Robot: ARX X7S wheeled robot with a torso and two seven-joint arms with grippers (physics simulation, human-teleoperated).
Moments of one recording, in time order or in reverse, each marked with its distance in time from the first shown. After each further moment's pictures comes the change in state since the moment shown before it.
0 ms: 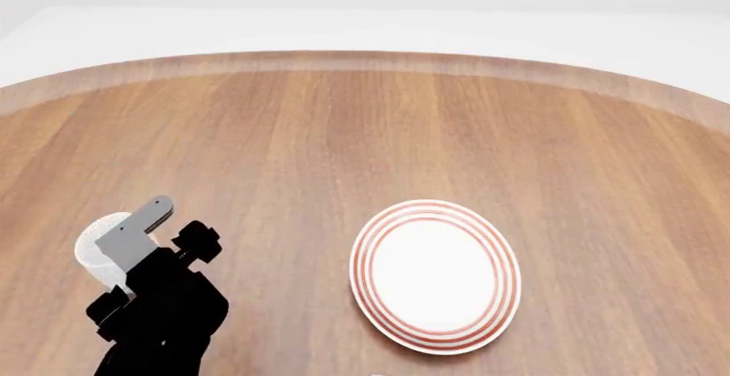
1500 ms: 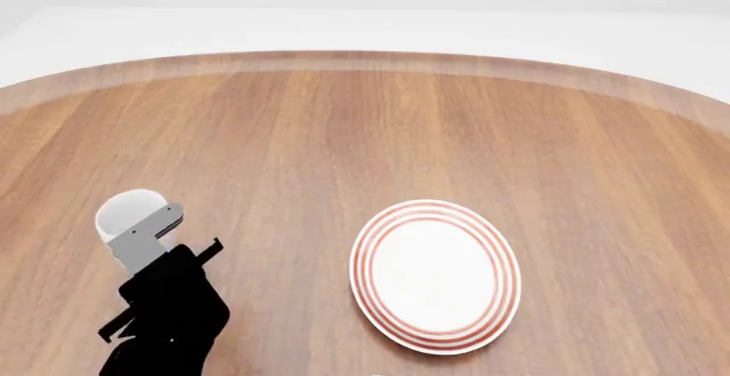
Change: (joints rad) left arm -0.035 0.001 0.045 -0.138 0.032 0.011 0.059; right arm -0.008 0.017 -0.013 -0.004 -0.006 -0.002 0.020
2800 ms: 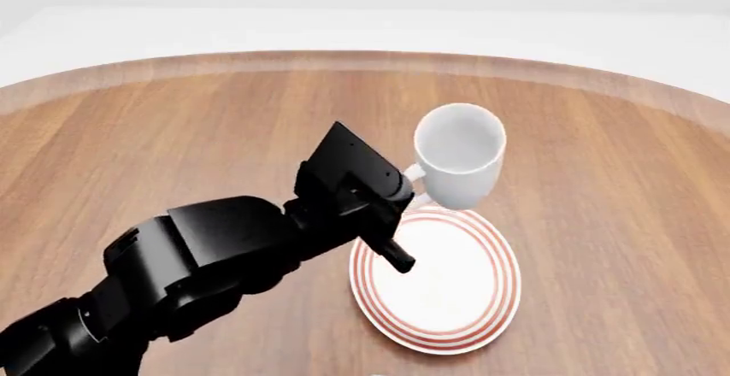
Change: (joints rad) left arm -0.438 -0.153 0.594 0.626 -0.174 -0.518 0.951; right arm -0.019 0.021 0.019 -0.010 0.015 -0.006 0.023
